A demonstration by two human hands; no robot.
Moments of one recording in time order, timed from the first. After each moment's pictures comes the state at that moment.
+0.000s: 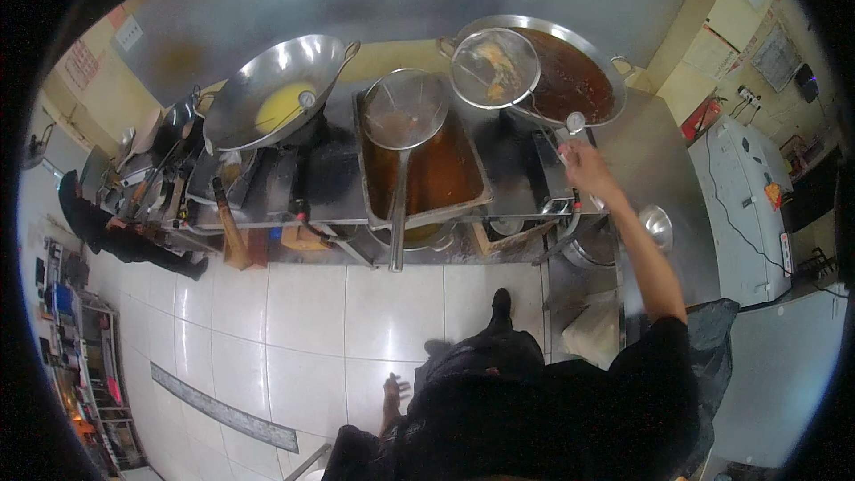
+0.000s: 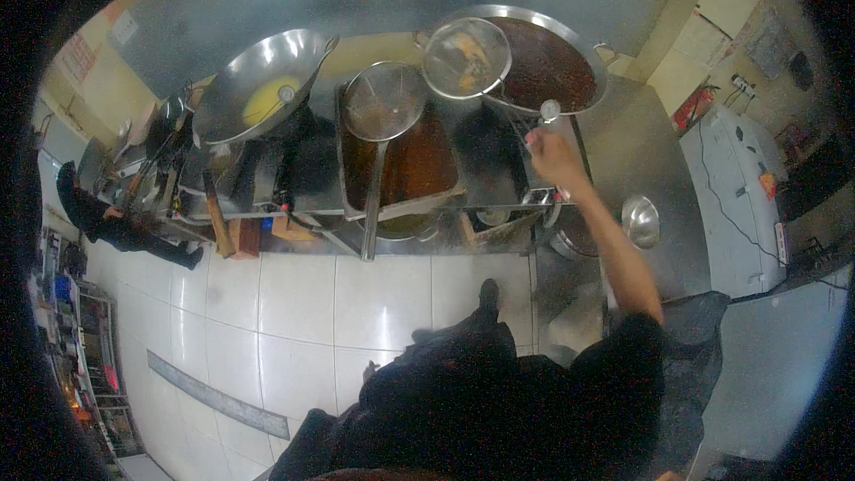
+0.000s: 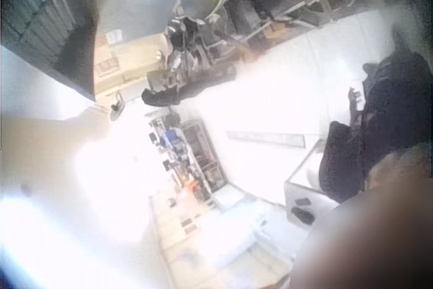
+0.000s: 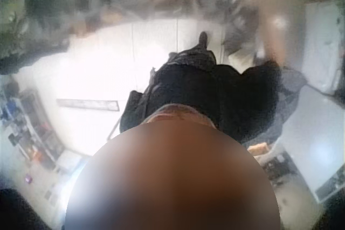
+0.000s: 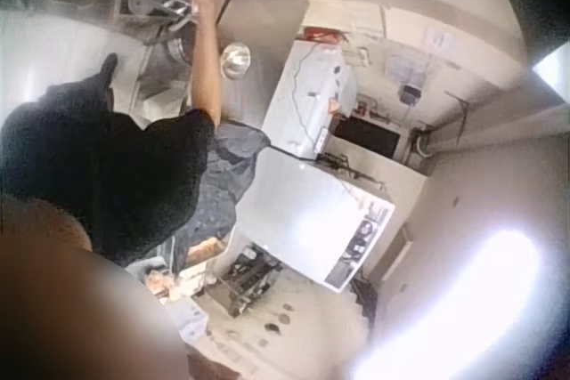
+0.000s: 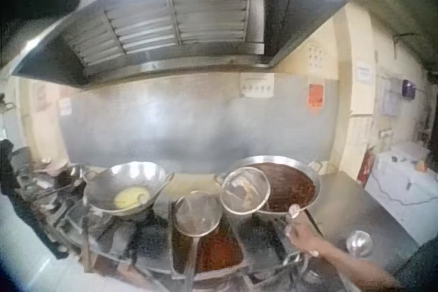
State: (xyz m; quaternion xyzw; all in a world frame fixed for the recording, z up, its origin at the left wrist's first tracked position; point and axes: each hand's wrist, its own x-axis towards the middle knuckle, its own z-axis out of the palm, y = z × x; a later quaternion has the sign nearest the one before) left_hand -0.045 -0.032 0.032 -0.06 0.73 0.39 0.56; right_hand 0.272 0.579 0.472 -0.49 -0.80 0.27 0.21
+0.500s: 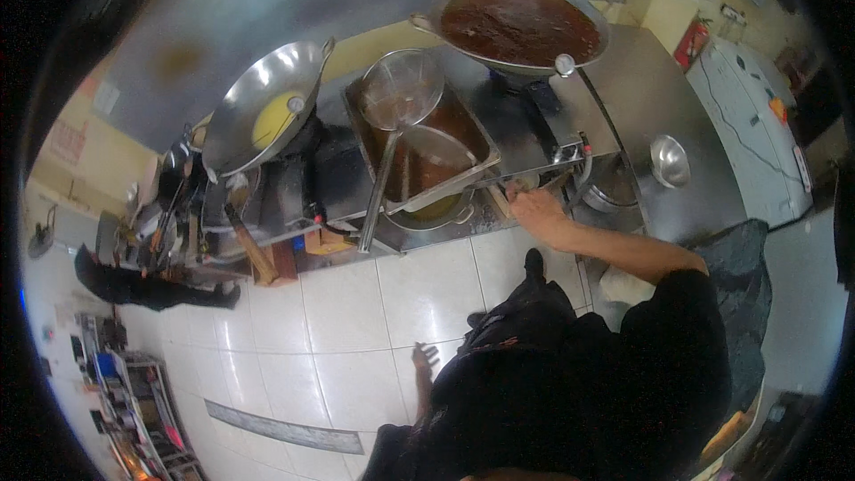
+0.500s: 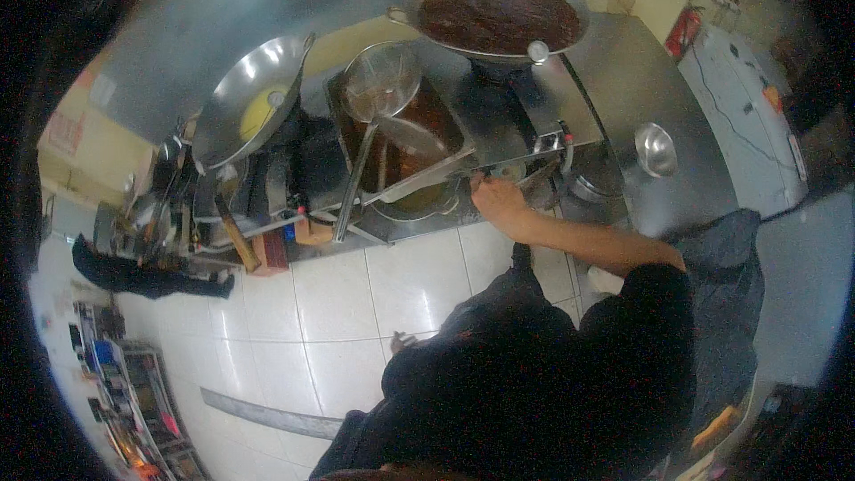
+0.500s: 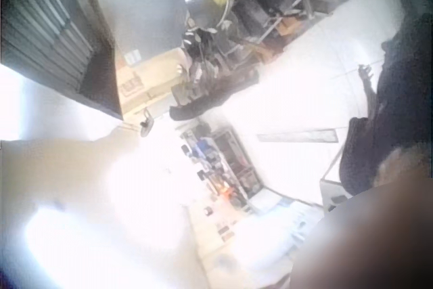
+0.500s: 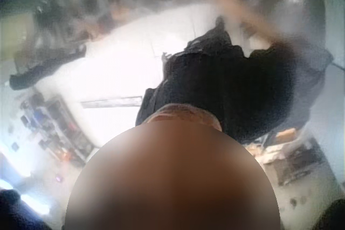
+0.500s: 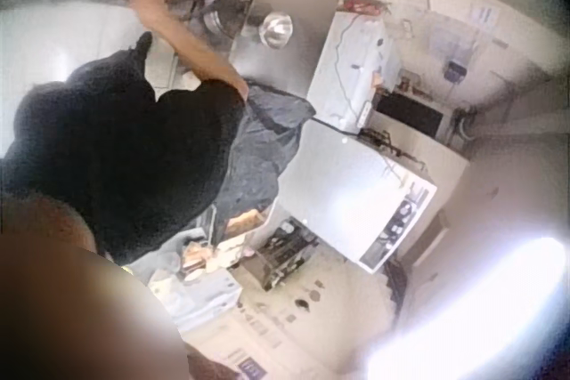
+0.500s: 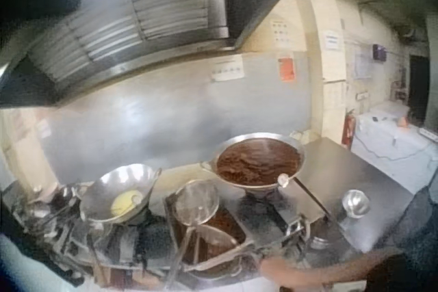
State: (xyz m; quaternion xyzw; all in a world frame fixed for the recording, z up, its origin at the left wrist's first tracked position) left_hand -0.086 0.013 0.031 -0.09 0.74 0.43 0.51; right_hand 0.197 0.429 0.414 -0.42 -0.91 0.02 -0.05
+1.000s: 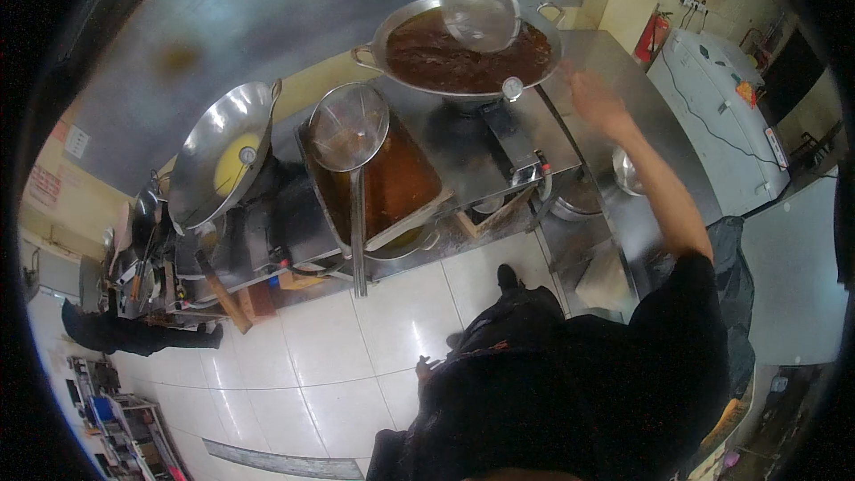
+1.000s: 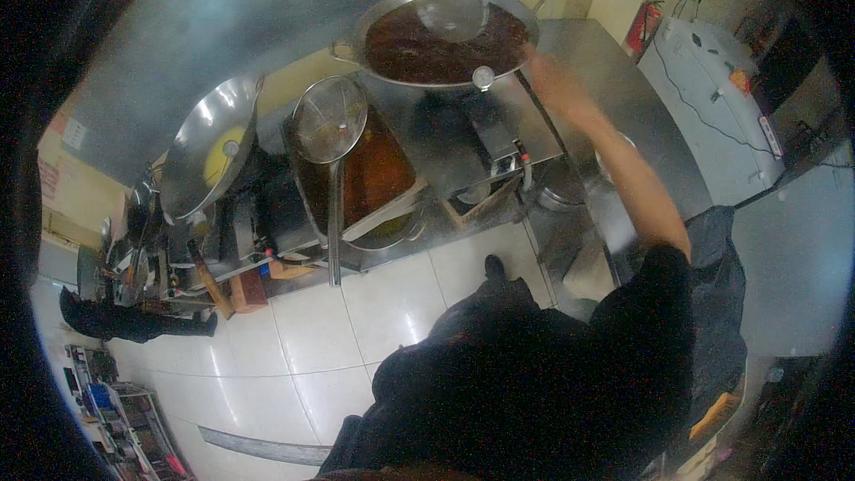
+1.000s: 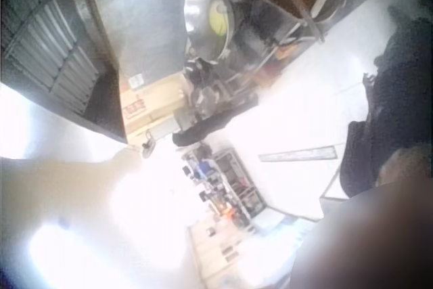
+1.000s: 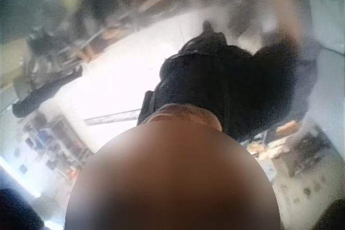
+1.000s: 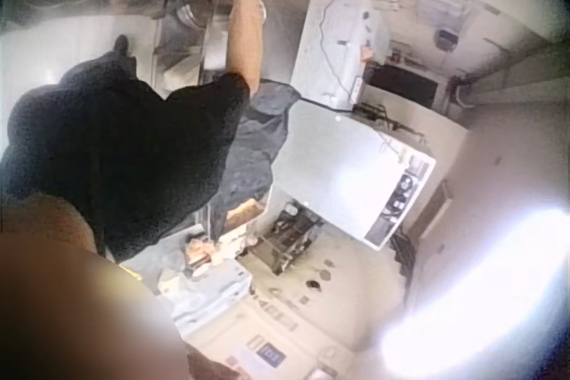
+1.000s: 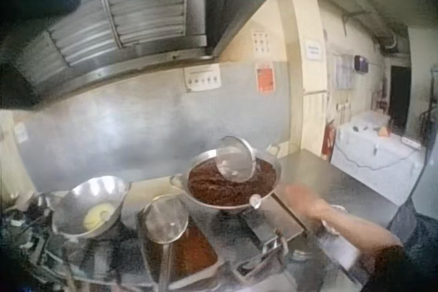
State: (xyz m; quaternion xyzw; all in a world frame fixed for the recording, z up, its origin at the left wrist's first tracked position) left_hand 0.004 0.121 -0.023 -0.10 0.67 0.40 0.62; right_hand 0.404 0.656 0.534 -0.54 -0.82 -0.10 0.16
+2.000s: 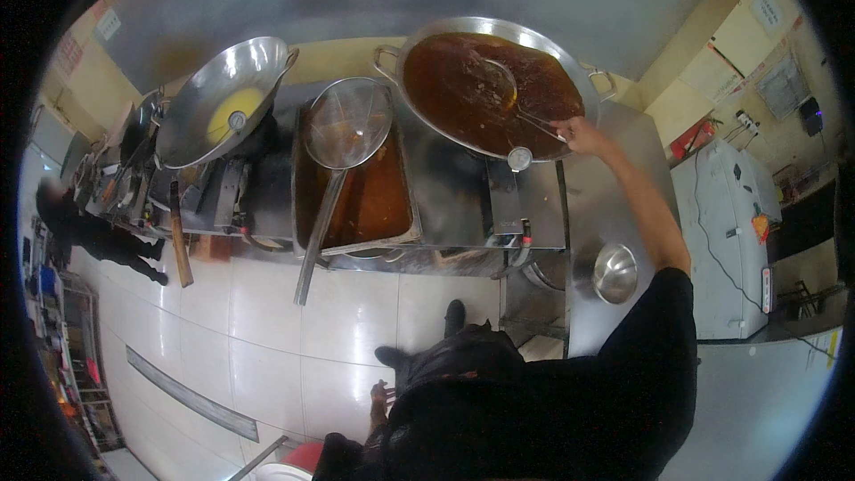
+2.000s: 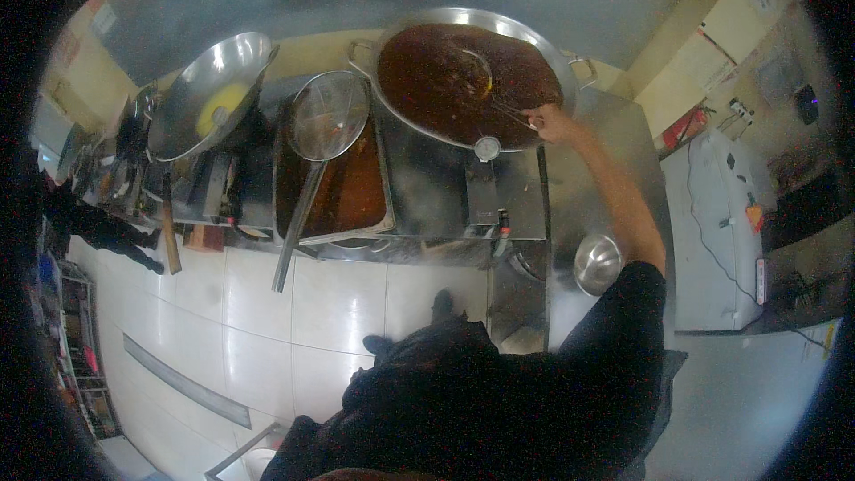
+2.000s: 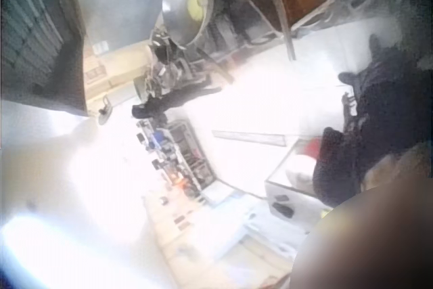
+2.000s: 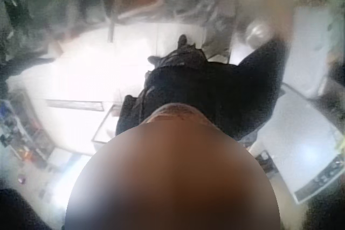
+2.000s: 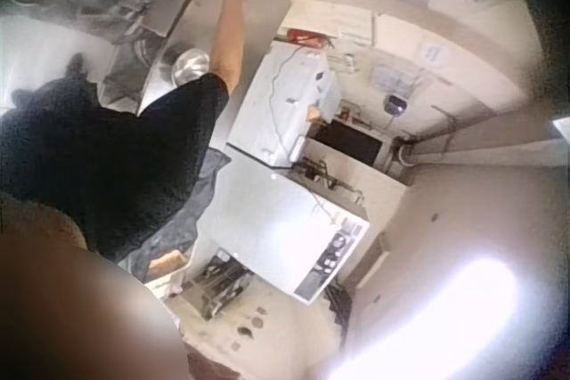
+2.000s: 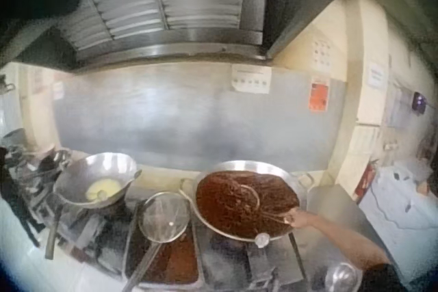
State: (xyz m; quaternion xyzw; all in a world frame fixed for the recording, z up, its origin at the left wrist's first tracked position) left_hand 0.190 0.179 -0.022 -0.19 0.71 0.36 0.58; right_hand 0.468 0.976 0.415 -0.41 -0.88 0.22 -0.02
